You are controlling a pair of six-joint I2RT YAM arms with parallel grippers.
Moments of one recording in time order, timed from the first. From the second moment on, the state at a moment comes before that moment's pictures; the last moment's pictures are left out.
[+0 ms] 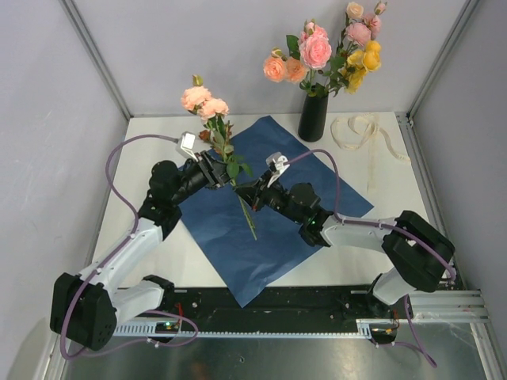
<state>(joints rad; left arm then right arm) -0.35 1.07 0.69 0.34 0.45 -0.80 0.91 1.55 0.78 0.90 -0.09 0.42</state>
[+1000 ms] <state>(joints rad) -0.51 1.04 0.87 -0.01 0.47 -0.50 0.74 1.33 0.98 0.49 -0.24 0.49</state>
